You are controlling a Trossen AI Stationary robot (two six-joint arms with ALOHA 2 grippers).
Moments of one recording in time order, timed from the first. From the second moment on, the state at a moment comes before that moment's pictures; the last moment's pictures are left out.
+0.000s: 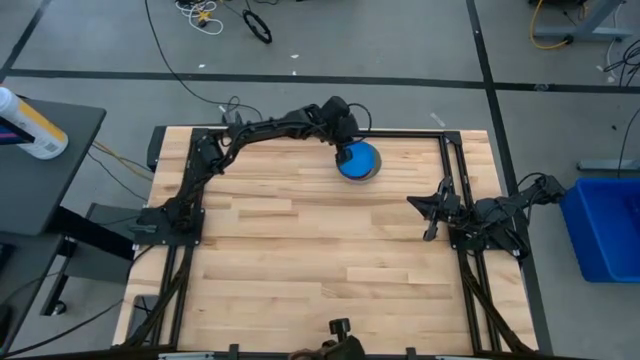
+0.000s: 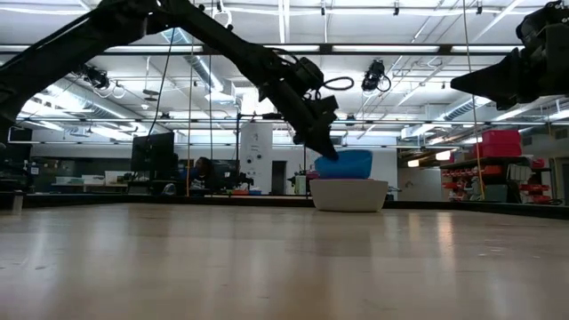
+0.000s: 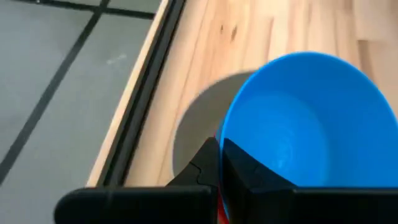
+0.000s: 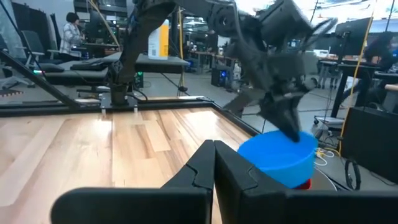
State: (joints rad) left arm 0.50 2.27 1.93 -0.41 0.15 0.25; right arm 0.43 0.02 0.02 0.04 0.78 -0.10
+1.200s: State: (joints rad) left arm 0.50 2.28 1.95 -0.34 0.07 0.16; right arm 0.43 0.02 0.02 0.04 0.78 -0.10
